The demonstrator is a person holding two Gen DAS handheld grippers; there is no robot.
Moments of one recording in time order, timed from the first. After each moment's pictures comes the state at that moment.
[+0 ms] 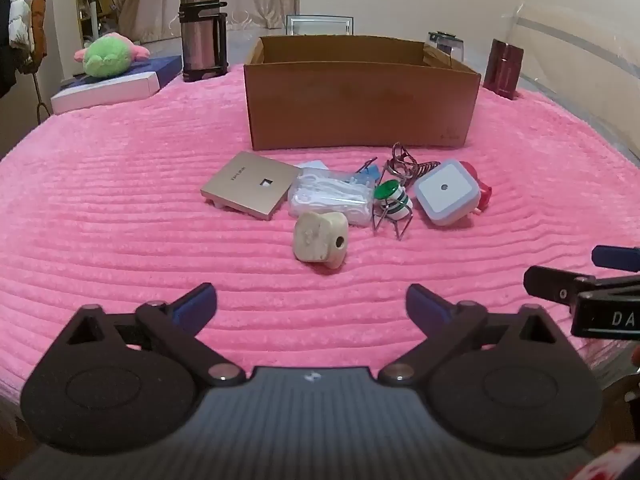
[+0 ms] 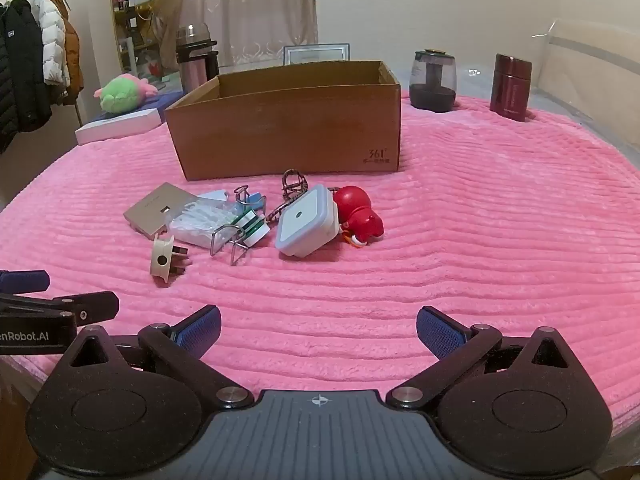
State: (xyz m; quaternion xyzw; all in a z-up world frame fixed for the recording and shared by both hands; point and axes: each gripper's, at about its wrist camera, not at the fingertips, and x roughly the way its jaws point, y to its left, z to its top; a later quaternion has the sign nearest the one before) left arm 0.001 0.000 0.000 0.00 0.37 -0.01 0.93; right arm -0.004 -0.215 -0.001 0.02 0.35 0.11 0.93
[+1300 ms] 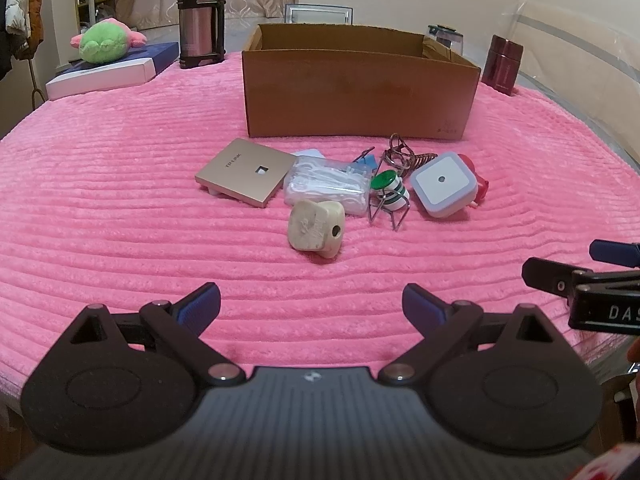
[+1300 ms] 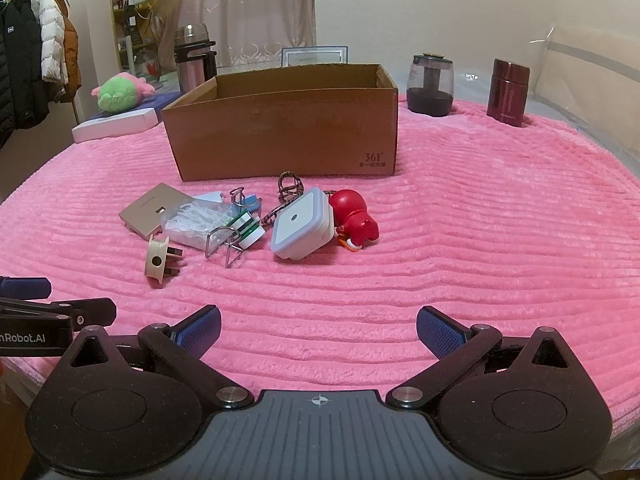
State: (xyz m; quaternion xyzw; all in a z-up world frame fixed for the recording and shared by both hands) left arm 0.002 0.002 -0.002 -0.02 0.38 -0.01 0.93; right arm -0.004 -0.215 0.000 0.02 0.35 0.11 0.93
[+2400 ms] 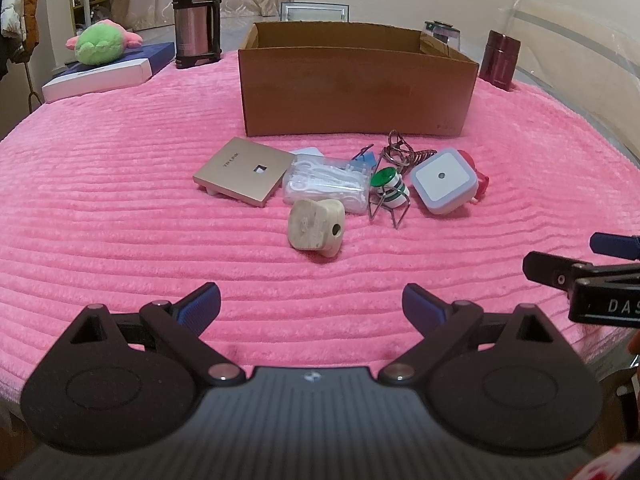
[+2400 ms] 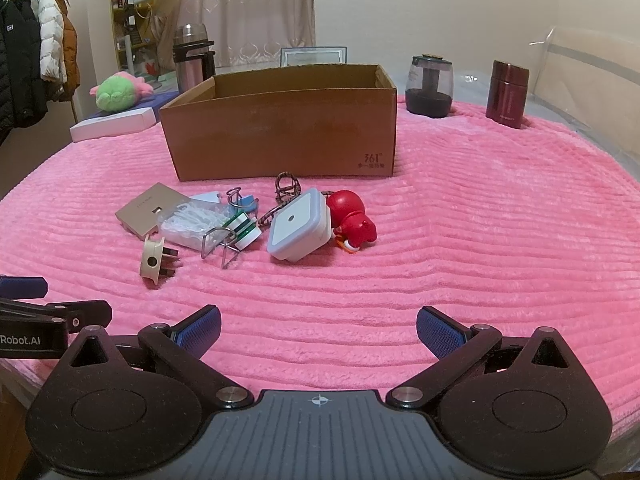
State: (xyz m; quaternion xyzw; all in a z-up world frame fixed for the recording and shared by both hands) left arm 0.005 0.004 -0.005 -0.01 0.38 -0.02 0.93; right arm 0.001 -0.216 0.001 0.01 0.35 0.11 0.93
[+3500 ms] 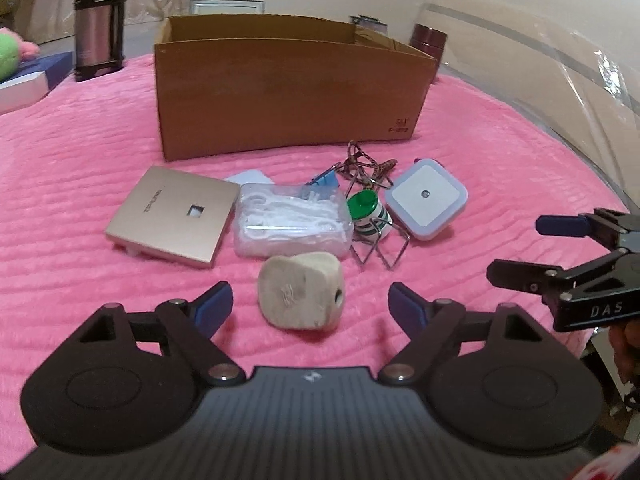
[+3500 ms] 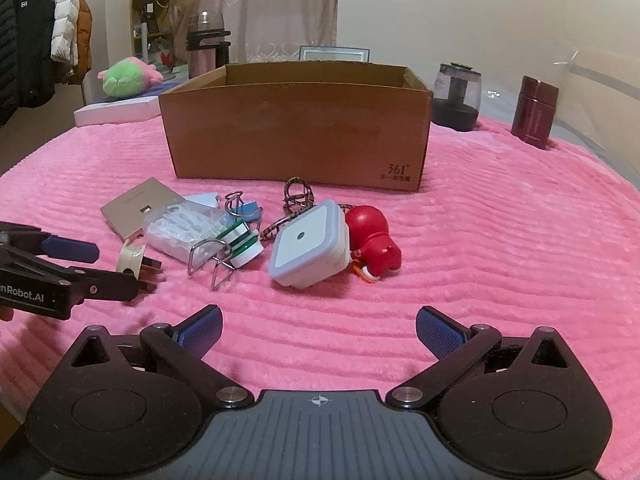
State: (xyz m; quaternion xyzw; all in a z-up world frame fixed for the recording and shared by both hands) left arm 0.097 0.040 -0.041 -0.01 0.37 -0.19 0.91; right arm 0.052 -0.193 -0.029 -0.03 0.33 0.13 0.93
